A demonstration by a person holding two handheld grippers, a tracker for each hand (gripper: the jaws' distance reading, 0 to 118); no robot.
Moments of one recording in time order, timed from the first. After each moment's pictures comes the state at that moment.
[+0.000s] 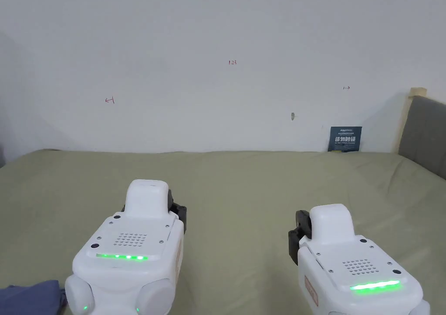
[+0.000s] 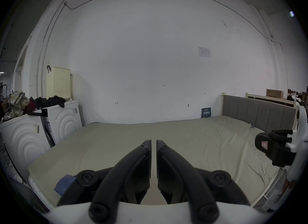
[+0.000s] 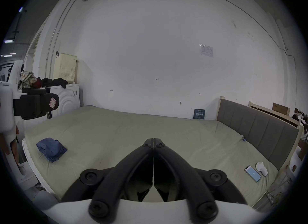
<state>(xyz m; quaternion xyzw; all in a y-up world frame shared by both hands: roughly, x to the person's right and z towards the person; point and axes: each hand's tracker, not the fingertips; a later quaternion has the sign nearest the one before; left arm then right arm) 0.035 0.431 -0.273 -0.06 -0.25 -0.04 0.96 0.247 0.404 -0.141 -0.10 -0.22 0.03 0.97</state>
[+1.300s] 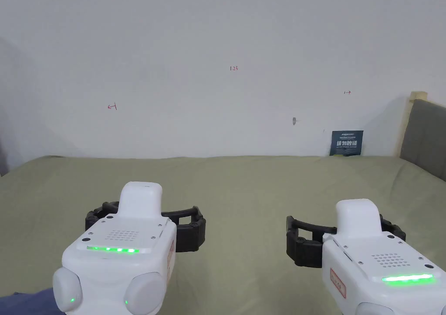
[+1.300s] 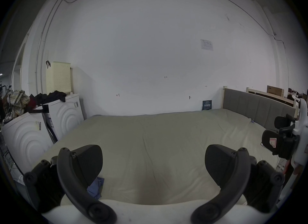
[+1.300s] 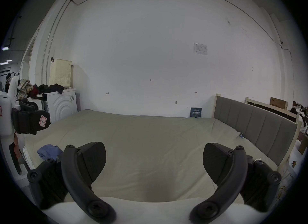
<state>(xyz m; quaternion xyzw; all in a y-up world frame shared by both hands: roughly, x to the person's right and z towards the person) 0.020 0.446 -0.278 -0.11 -0.25 -0.06 0.96 0.264 0.421 -0.130 -0.10 -0.24 0.01 0.97</state>
